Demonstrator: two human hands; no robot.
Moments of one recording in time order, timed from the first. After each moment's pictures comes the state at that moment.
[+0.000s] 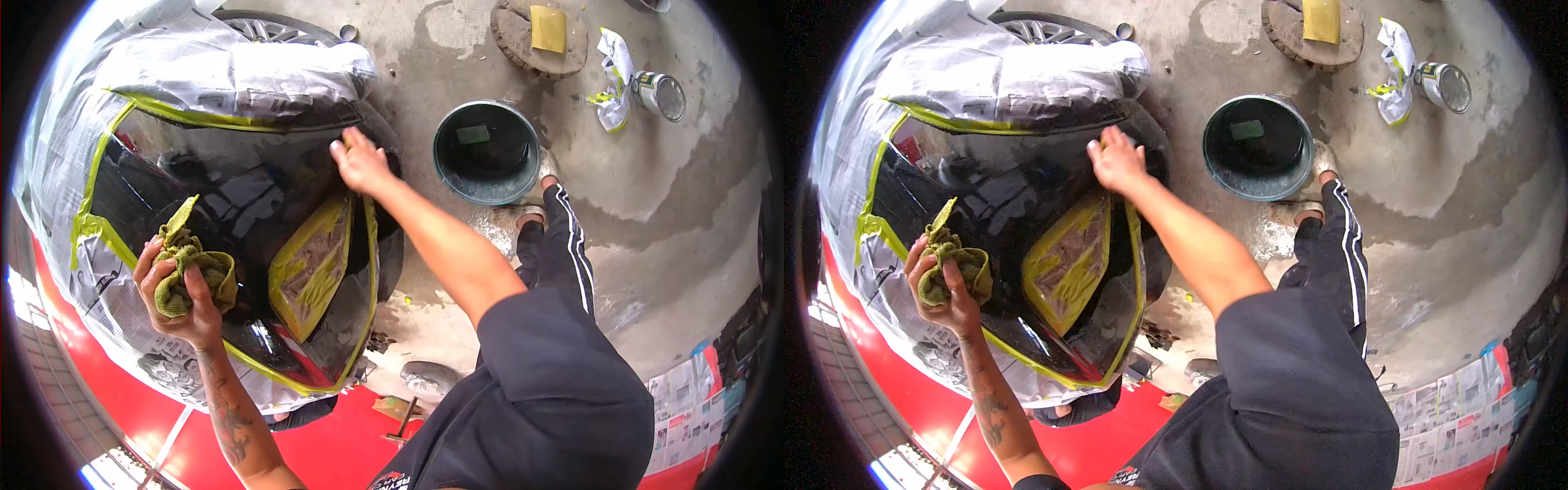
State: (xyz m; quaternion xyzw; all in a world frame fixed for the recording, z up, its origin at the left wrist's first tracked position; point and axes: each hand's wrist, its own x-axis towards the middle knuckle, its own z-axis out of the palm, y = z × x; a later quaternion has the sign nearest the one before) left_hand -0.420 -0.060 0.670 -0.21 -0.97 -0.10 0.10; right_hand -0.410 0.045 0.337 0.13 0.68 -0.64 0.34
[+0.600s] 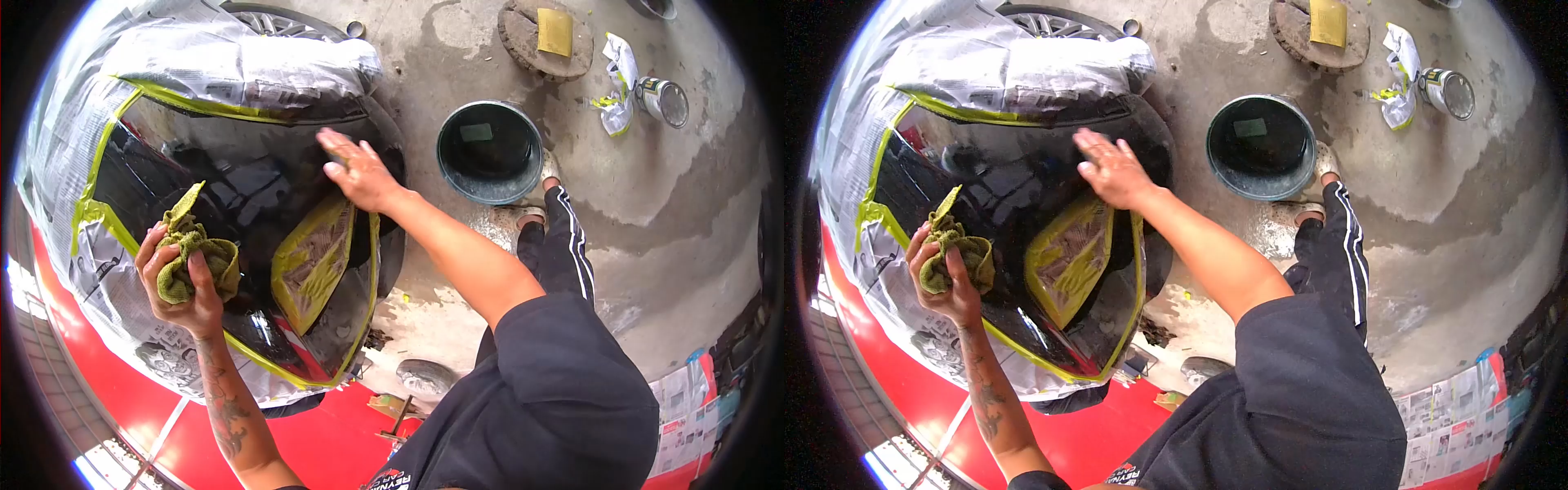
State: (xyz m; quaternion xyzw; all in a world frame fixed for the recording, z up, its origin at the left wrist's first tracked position) left_hand -0.419 -0.057 0.670 -0.20 -0.97 -0.10 0.11; right_hand -0.386 0.069 0.371 -0.05 0.67 -0.72 0.19
